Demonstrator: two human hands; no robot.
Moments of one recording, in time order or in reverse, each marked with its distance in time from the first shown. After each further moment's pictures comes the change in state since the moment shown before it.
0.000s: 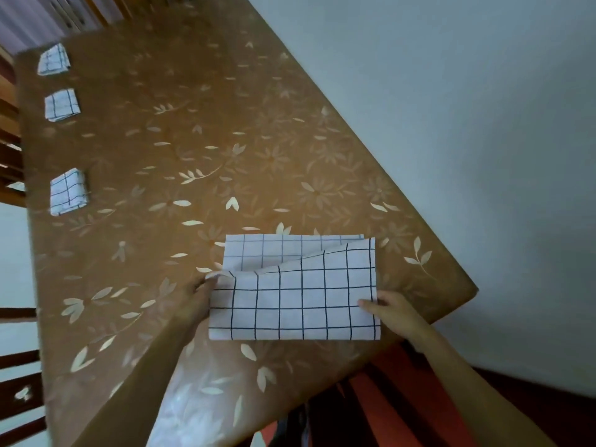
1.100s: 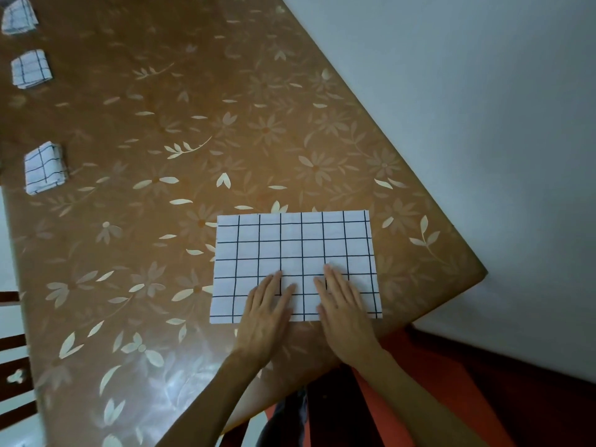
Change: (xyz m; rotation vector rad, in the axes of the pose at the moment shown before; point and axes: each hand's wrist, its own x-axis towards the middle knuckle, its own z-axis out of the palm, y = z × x) left_hand -0.037 -0.089 0.102 1.304 -0.068 0.870; right_hand 0.010 0.038 0.106 -1.057 0.322 -0.540
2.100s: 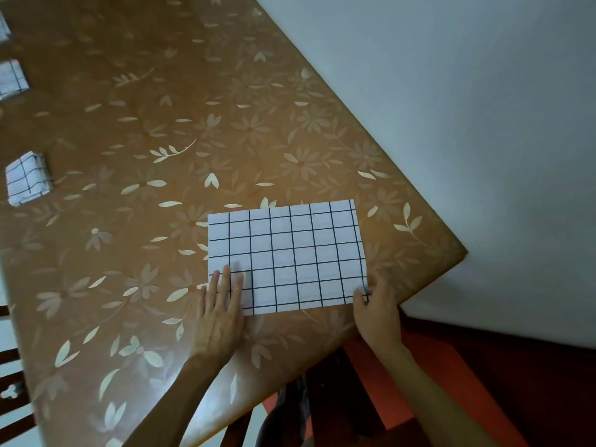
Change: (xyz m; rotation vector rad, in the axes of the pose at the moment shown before) left_hand -0.031 -0.056 -0.017 0.159 -0.002 -0.134; right_hand -0.029 0.027 -0.028 0.636 0.183 0.710
